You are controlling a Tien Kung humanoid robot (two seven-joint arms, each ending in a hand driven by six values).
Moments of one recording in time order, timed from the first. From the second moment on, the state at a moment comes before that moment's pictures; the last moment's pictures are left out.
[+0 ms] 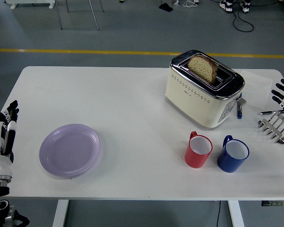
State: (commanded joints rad) left arm 0.12 0.10 -1.48 -1.30 1.26 0.37 -0.49; right arm 0.09 -0.20 1.66 1.34 -0.99 0.12 0.10
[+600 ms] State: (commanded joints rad) left arm 0.06 0.08 -1.44 -1.05 1.08 0.40 -0.63; right arm 0.09 -0.20 1.66 1.33 -0.99 0.12 0.10
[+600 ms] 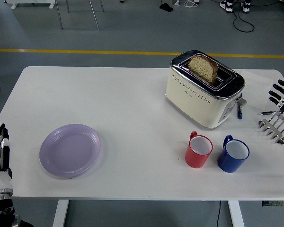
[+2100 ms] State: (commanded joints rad) left arm 0.00 0.09 -1.30 -0.95 1.09 0.28 -0.56; right arm 0.10 -0.19 1.64 1.33 -0.98 0.12 0.09
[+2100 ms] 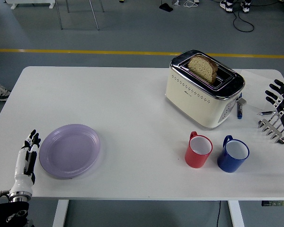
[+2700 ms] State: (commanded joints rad) left arm -0.01 0.09 -1.25 -0.96 1.06 0.26 -0.55; right arm 0.10 -0.18 1.64 1.33 -0.98 0.12 0.09
